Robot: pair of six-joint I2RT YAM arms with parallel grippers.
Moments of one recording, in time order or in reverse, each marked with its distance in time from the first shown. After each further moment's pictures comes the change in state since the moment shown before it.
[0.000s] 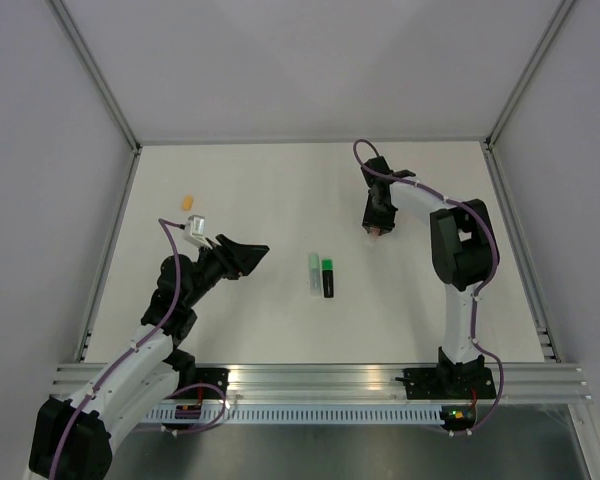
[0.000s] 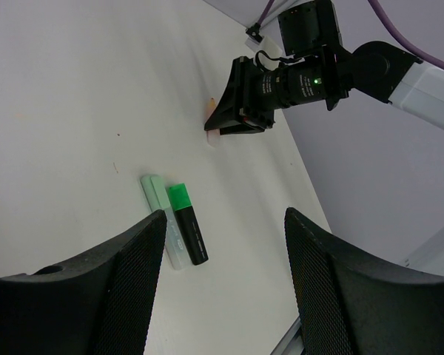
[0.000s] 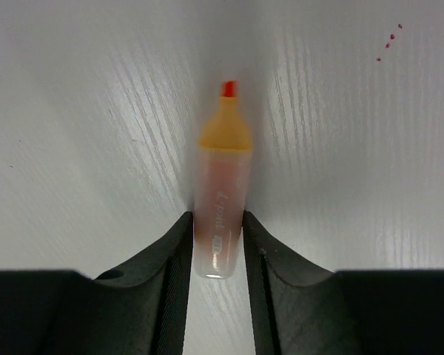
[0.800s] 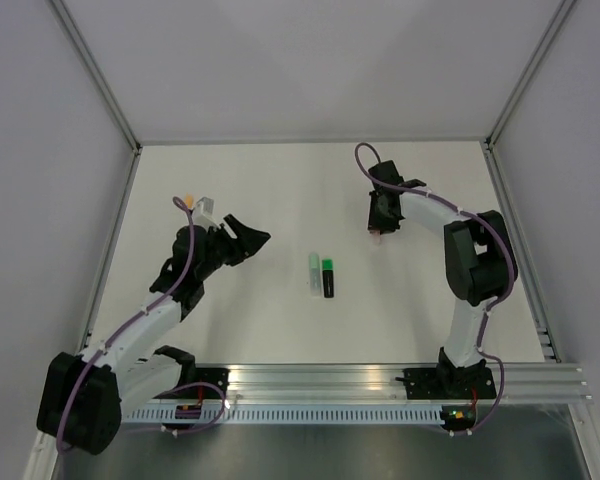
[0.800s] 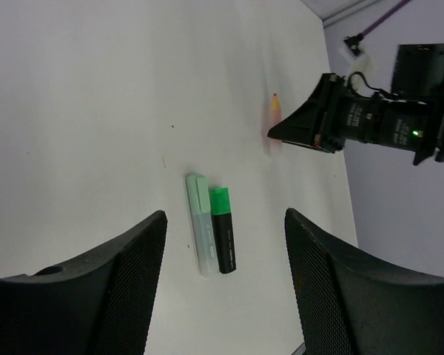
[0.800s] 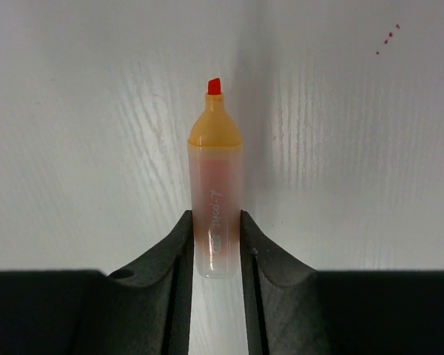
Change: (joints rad) left arm 0.011 0.197 0.143 -0.151 -0.080 -0.009; right arm 0.006 -0.134 -0.172 0.139 -0.031 -0.124
